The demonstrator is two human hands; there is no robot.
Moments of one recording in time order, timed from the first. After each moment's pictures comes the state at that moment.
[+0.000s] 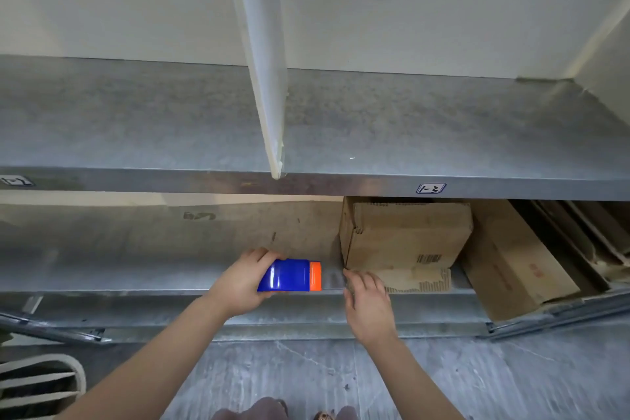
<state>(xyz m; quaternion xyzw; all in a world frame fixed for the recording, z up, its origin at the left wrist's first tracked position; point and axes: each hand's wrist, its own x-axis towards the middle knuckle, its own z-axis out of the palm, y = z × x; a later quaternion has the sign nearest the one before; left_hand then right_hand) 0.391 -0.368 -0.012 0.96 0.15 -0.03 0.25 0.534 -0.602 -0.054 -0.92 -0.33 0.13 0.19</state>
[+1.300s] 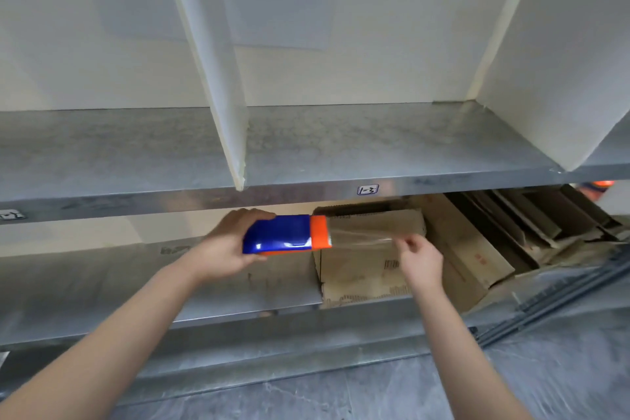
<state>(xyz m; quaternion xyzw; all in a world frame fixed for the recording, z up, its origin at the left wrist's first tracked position) 0.429 -0.370 0.122 0.96 0.07 0.08 0.27 0.611 -0.657 0.080 -0.88 -0.06 0.04 0.46</state>
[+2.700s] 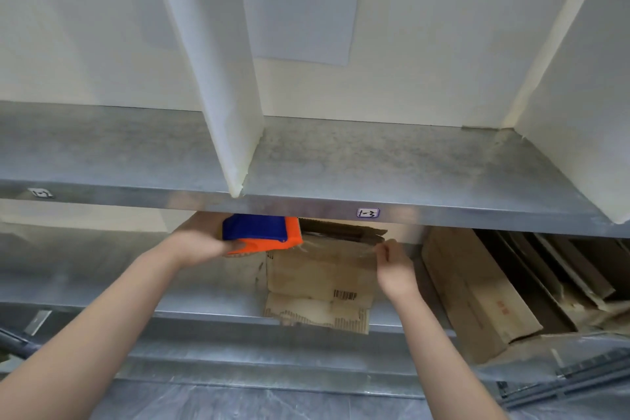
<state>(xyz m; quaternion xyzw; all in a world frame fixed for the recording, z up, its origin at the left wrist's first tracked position) 0.415 -0.367 0.163 0.91 0.28 0.03 0.30 0.650 -0.611 0.057 -0.89 -0.22 0.14 0.38</state>
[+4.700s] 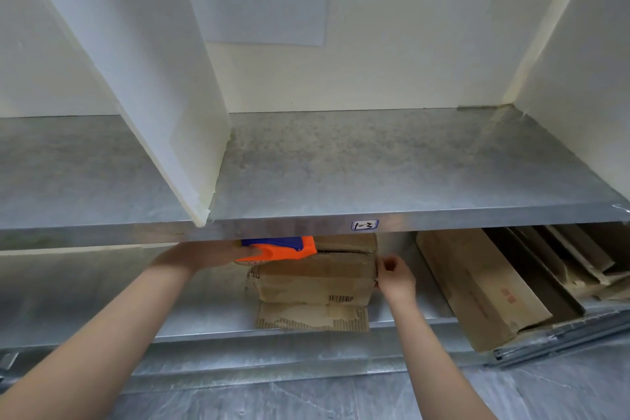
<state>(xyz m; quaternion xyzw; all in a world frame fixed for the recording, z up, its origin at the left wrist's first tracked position) 0.475 -0.323 0.092 0.89 0.24 -0.10 0.38 0.668 -0.609 -0.005 -0.86 0.00 0.21 0.47</state>
